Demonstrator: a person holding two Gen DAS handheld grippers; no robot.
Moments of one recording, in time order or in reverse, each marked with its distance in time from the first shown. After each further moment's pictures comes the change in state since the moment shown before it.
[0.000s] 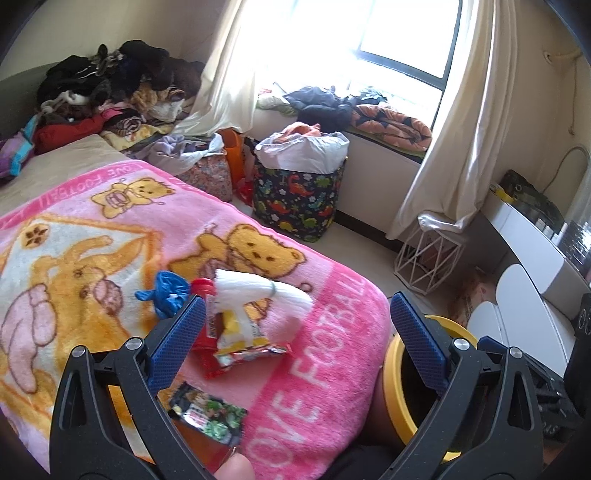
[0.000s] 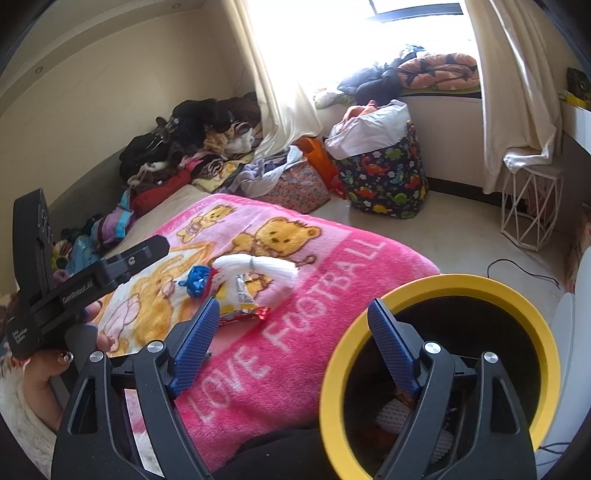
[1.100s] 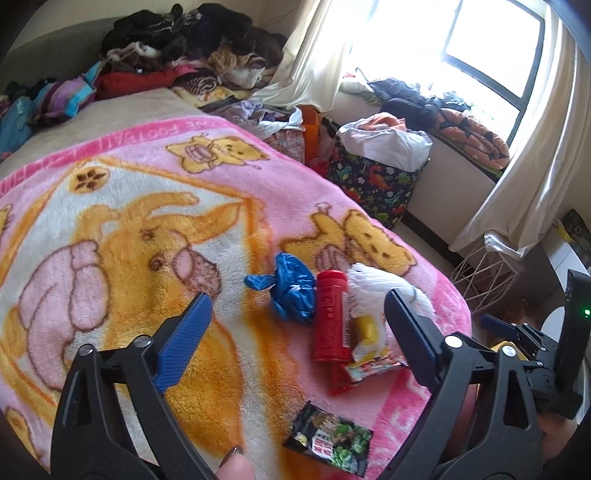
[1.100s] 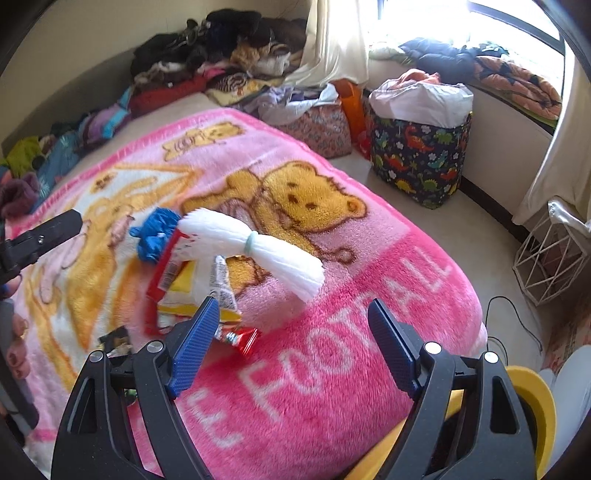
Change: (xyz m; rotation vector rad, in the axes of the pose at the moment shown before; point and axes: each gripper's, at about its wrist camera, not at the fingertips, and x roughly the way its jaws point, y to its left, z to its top) left arm 0.035 0.119 -0.007 -0.198 0.082 0.195; right arm 0.180 0.040 0.029 -0.304 0.281 -0.057
